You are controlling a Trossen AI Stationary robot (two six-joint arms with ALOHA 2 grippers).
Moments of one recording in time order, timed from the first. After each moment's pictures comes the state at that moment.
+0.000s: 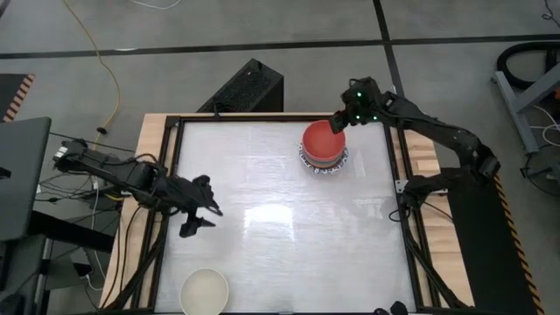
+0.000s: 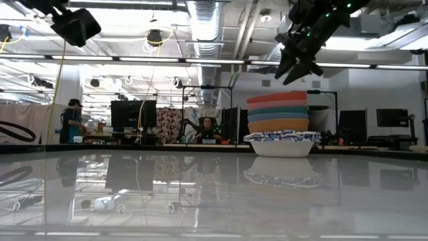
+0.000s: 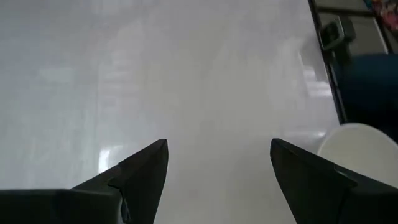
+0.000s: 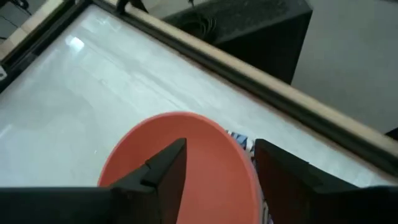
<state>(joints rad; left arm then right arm) -0.32 0.89 0.84 -0.71 -0.01 -0.34 -0.73 1.26 1.13 -0.58 -0.09 0.28</state>
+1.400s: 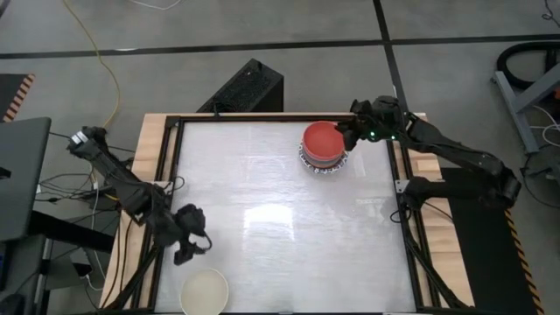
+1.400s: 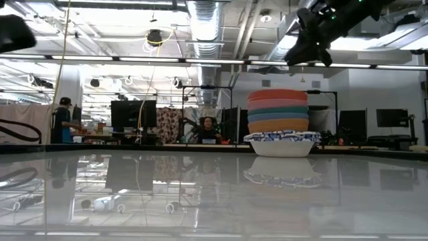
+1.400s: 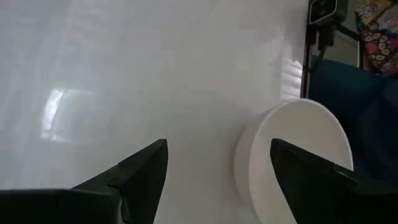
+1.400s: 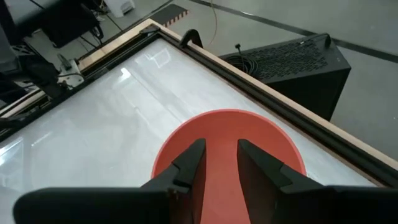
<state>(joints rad) -0.75 0.97 0.75 -0.63 -0.16 -0.99 -0.63 0.95 0.89 -0.39 -0.13 0.25</state>
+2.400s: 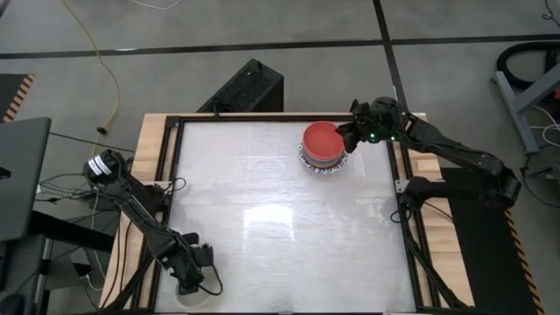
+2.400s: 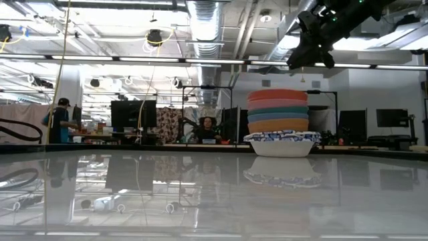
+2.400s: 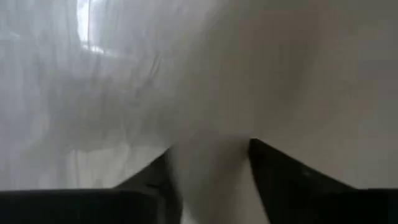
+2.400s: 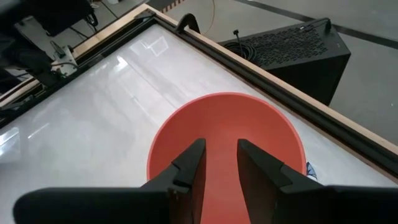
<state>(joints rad) -0.88 1.52 0.79 -0.51 0.07 -1.08 -0.63 0.96 0.89 -0.44 -0.13 0.25</state>
